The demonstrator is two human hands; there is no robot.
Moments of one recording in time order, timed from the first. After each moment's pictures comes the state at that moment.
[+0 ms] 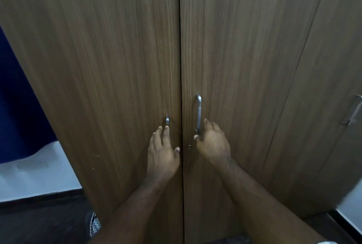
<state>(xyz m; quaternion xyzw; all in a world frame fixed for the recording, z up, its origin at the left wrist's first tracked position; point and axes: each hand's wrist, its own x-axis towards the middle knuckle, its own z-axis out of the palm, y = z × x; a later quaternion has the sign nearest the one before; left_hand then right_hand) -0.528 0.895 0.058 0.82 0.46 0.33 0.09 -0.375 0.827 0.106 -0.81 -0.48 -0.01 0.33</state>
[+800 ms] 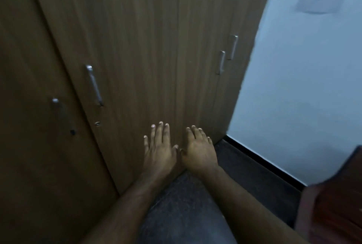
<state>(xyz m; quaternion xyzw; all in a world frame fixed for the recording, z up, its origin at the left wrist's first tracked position) -0.415 0.708 0.002 0.94 0.22 0.21 0.16 -0.357 0.586 0.039 -0.93 -0.31 -0.03 0.18</state>
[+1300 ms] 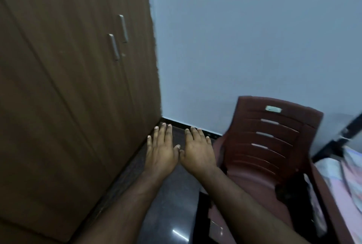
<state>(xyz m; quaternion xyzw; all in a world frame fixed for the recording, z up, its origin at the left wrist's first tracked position) -0.310 0.382 -0.030 0.98 0.01 0.11 0.19 -0.306 0.254 -0.003 -0.98 -0.10 -0.03 0.15</state>
